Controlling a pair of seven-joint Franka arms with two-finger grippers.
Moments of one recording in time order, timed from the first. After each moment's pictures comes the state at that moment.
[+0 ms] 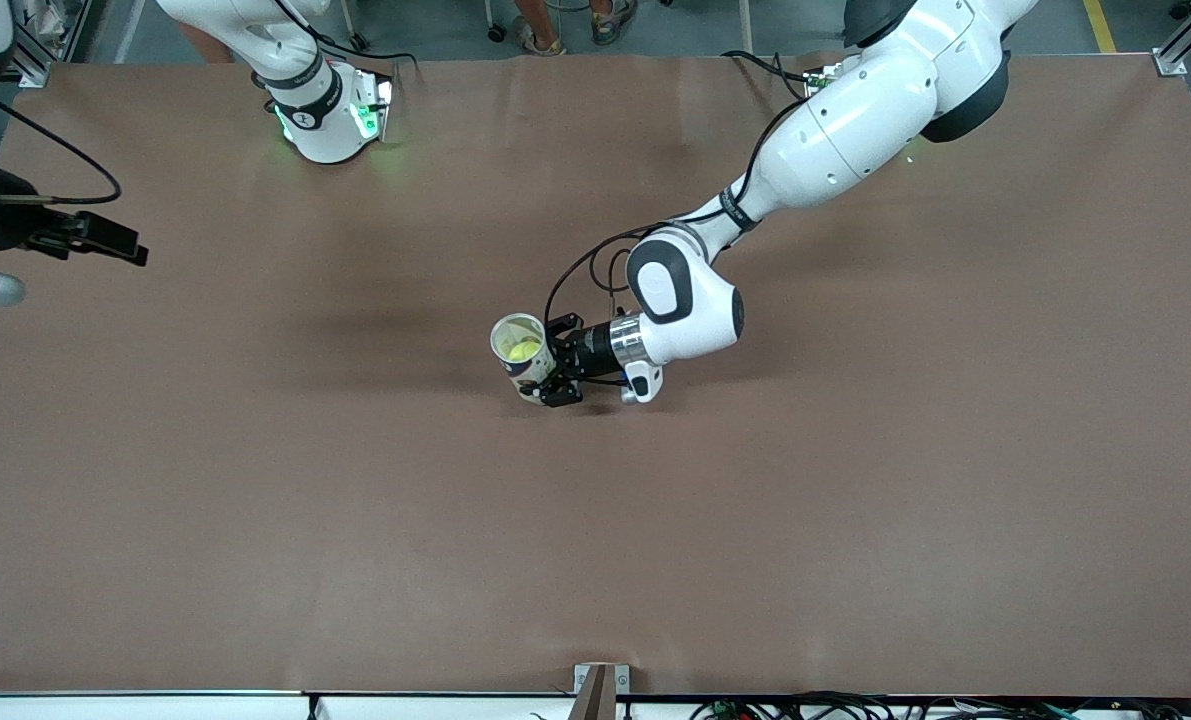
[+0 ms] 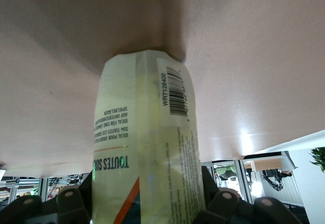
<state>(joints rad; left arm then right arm) -0.32 0.97 -0.63 -1.52 -1.40 2.82 -0.75 0.02 -0.02 -0.09 -1.66 0.03 1.50 0.03</state>
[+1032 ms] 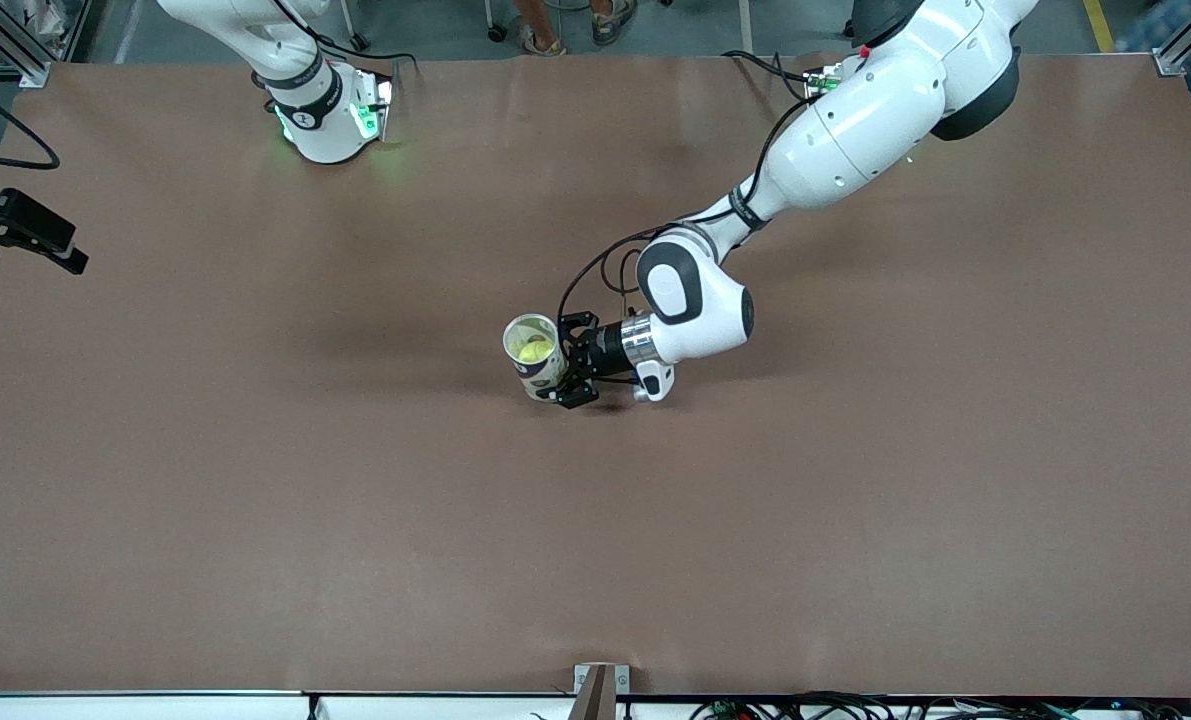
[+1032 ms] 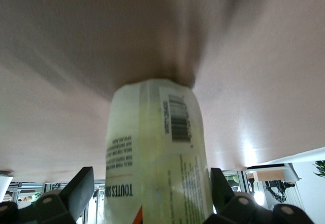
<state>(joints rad) -0.29 0.96 -0.63 -1.58 -1.41 2.82 -0.75 0.02 -0.02 -0.07 -1.52 0.03 1.56 0.03</state>
